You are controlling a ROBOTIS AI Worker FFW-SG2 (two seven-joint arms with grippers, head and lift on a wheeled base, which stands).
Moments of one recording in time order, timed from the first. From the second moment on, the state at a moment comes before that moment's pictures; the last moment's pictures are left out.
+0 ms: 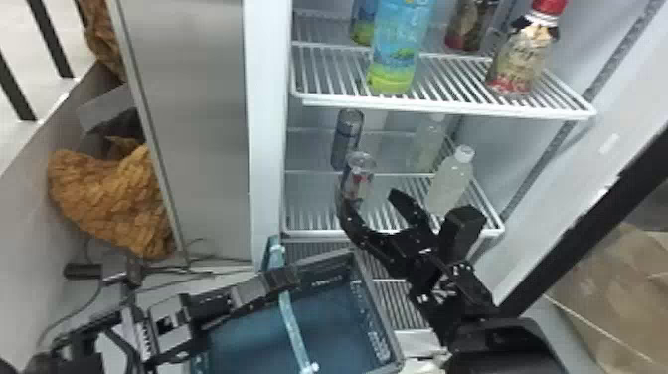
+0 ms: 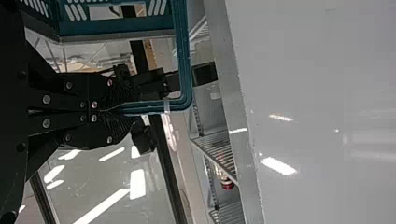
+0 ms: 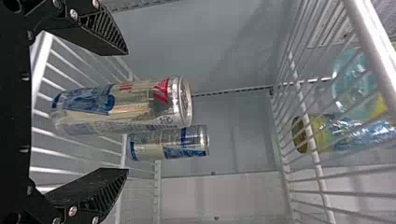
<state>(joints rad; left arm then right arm) 0.10 0.13 0.09 -1.69 1.19 1.21 -0.65 0.15 -0.07 0.00 -1.72 -0.15 0.06 0.36</state>
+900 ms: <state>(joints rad) 0.10 0.13 0.09 -1.69 1.19 1.21 -0.65 -0.04 -0.08 0.10 -1.52 -0.15 0.09 0.31</state>
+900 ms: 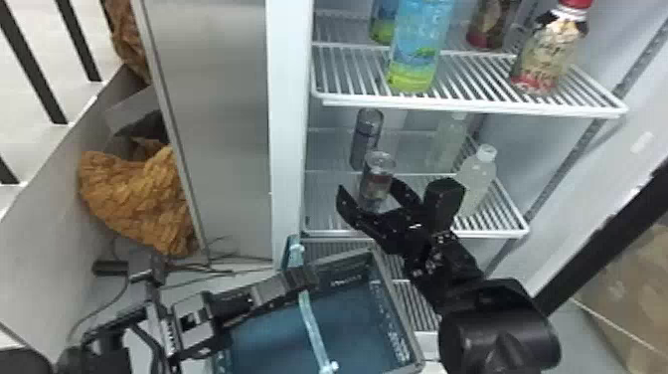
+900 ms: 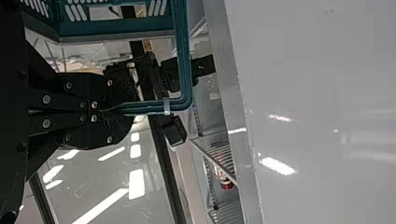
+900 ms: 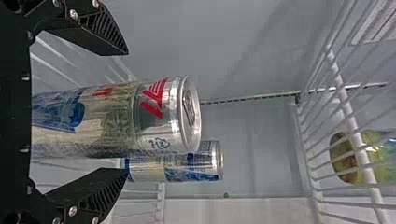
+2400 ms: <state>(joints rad) 0.10 0.13 0.09 -1.69 1.19 1.21 -0.65 0.21 -0.12 0.06 -1.92 -0.22 0.23 0.31</state>
